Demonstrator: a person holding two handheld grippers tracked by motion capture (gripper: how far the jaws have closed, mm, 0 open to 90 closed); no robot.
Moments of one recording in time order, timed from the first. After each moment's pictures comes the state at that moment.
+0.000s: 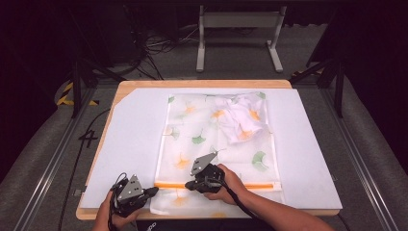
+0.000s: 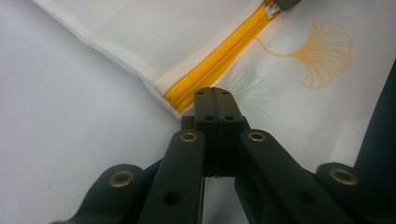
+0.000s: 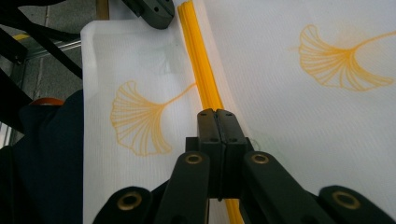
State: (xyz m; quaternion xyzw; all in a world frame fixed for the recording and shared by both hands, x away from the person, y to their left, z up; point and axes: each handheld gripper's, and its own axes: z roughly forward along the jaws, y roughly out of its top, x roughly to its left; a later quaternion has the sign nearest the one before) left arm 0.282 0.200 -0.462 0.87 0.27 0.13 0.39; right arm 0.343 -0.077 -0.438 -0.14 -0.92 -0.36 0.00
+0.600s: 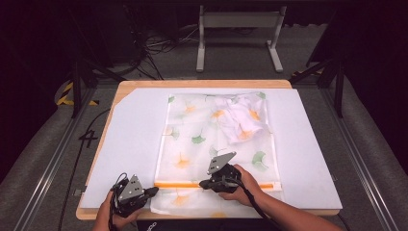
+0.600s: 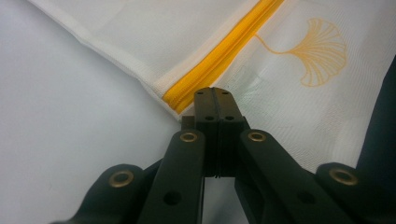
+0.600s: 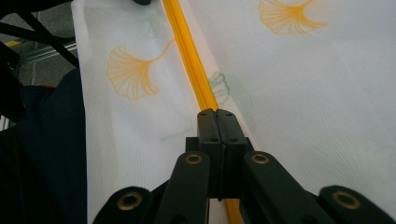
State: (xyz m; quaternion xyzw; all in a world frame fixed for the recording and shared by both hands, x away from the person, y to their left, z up) left arm 0.281 0.198 -0.461 0.87 0.27 0.13 0.39; right arm 0.339 -0.123 -0.434 -0.16 -0.92 -0.36 -0.01
